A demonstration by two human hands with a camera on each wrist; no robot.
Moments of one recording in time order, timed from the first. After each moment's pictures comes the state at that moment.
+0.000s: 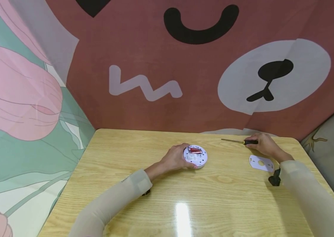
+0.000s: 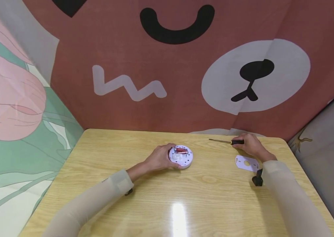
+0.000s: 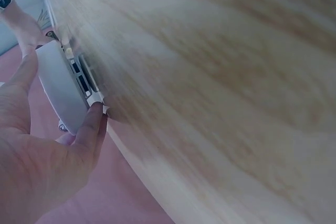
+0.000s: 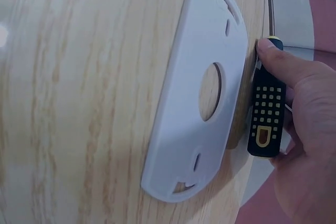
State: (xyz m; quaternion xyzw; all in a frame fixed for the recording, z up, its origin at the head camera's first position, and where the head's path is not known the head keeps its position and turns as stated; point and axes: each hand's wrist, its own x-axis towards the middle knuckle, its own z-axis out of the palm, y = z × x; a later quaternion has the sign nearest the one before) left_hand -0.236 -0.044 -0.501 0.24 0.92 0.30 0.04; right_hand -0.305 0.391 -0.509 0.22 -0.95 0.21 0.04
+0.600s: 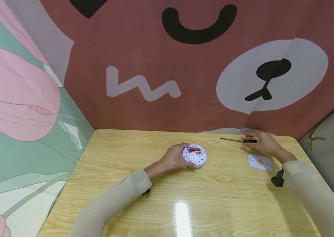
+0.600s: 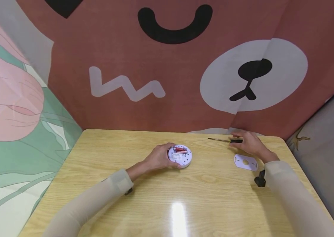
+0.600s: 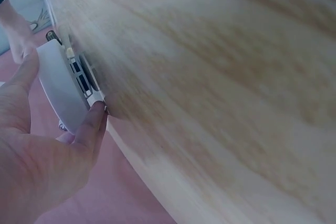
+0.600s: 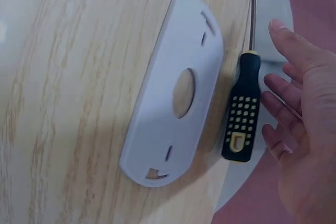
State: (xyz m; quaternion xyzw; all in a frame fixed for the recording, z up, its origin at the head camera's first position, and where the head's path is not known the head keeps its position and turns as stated) left_hand -0.236 -0.042 -0.497 0.23 0.92 0.30 0.05; right_hand -0.295 0.386 -0.489 0.21 -0.95 0.23 0.02
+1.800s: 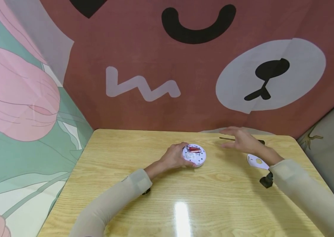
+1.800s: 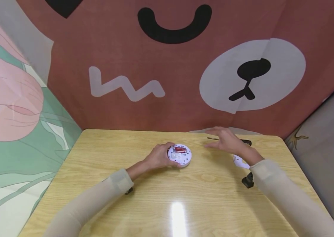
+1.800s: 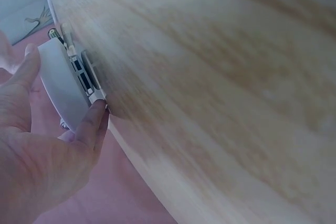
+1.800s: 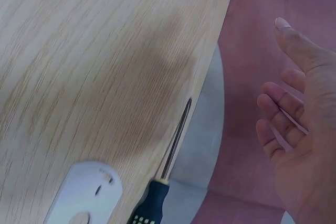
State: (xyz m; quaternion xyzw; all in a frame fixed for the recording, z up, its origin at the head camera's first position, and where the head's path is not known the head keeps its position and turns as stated) left_hand -0.236 -0.042 -0.496 0.22 0.92 0.31 0.06; right_hand -0.275 0.288 -0.446 0.32 -0.92 0.23 0.05
